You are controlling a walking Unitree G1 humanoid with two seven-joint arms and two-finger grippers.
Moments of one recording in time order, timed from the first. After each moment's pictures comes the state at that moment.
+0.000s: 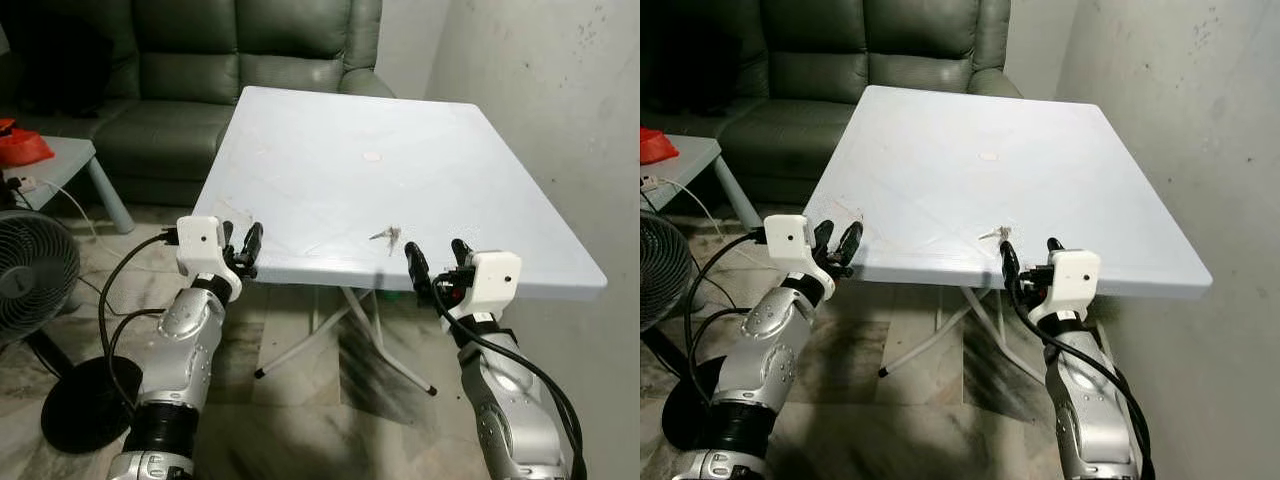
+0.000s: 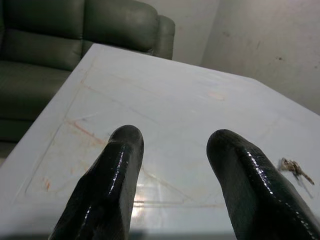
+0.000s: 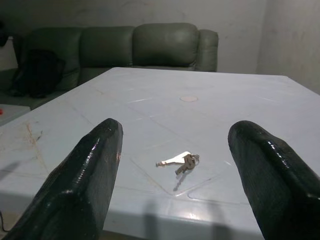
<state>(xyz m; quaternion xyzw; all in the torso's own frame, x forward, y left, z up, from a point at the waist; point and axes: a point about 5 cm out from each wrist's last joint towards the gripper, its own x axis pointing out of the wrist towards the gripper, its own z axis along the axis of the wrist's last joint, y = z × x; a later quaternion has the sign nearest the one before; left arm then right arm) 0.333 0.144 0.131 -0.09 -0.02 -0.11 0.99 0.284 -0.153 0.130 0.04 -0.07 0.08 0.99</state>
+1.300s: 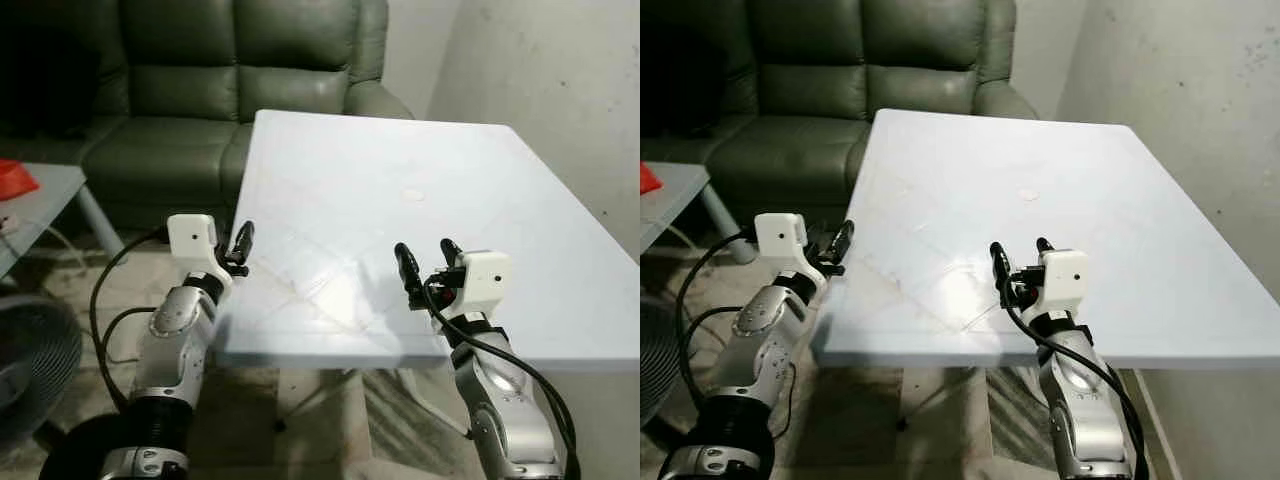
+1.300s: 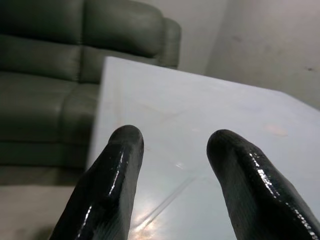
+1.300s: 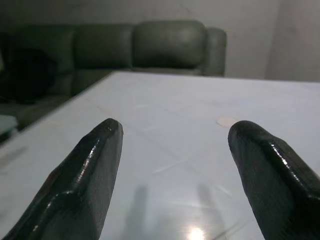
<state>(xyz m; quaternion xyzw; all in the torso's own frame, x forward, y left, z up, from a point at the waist) 0.333 0.134 0.128 -0.09 -0.01 -0.12 0.99 0.281 -0.156 0.123 0.04 -0.05 0.08 0.99</state>
